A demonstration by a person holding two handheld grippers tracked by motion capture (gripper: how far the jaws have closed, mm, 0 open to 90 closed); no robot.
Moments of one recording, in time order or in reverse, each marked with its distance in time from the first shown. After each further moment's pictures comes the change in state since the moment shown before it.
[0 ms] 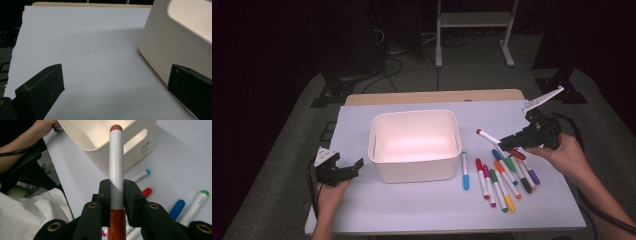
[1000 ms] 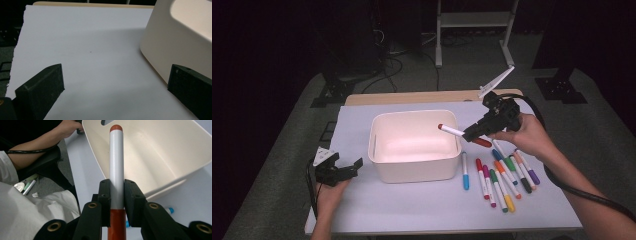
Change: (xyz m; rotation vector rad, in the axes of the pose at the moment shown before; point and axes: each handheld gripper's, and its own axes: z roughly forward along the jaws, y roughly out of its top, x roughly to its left) left arm 0.002 0.000 0.000 -0.001 -0.003 -0.015; right arm 0.042 0.089 0.041 0.098 0.107 -0.159
